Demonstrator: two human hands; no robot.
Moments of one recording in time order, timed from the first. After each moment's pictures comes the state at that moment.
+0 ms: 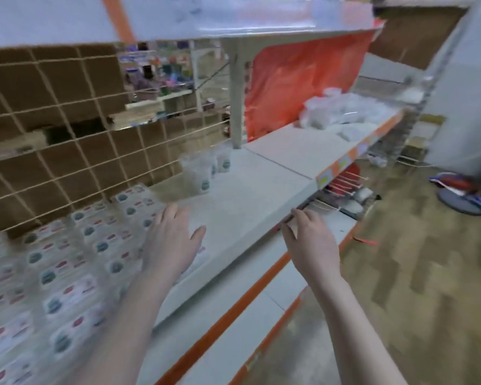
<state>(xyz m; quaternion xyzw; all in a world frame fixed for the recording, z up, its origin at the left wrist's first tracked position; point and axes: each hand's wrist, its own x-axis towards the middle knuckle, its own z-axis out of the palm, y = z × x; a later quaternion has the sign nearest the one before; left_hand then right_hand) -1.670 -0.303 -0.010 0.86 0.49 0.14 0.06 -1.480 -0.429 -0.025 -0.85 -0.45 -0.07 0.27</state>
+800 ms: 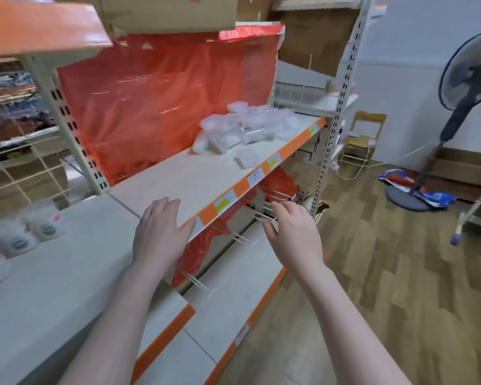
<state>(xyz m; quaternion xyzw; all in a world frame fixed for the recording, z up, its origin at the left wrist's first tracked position) -1.282 -0.322 0.002 0.86 0.46 0.20 0.10 -1.108 -0.459 -0.027 -0.83 -0.45 -0.19 0.27</state>
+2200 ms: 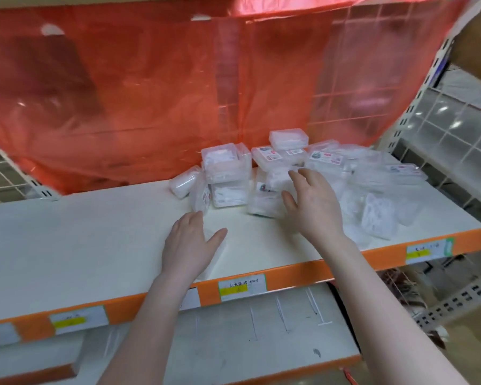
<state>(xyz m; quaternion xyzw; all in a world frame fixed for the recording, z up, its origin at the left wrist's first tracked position) -0.886 -0.153 -0.033 0.65 0.74 0.17 0.11 -0.675 -0.101 -0.020 -0.62 -0.73 -0.05 0.29</state>
